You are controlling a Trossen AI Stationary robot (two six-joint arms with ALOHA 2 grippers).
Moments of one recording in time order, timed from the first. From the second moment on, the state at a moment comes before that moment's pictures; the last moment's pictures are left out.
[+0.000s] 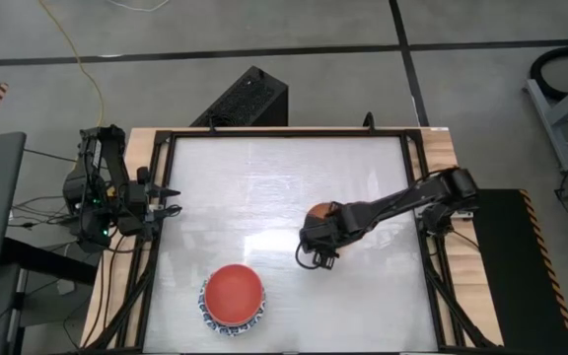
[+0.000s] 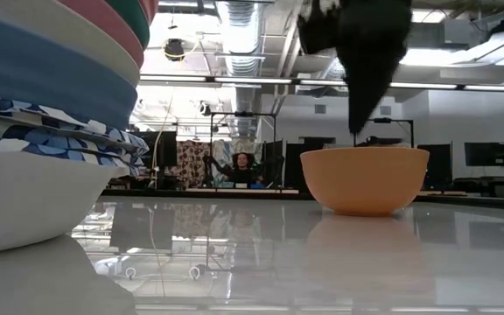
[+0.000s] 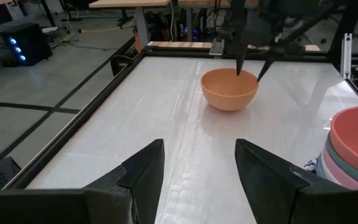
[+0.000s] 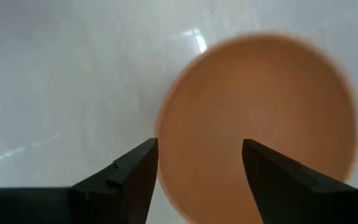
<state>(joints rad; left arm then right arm) -1.28 0.52 0.80 -1.43 -1.26 -1.14 0.25 1.73 1.40 -1.02 0.21 0.57</state>
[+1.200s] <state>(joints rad) -1.28 0.52 0.80 -1.43 -1.27 -1.14 0.27 1.78 1.45 -0.91 0.21 0.48</state>
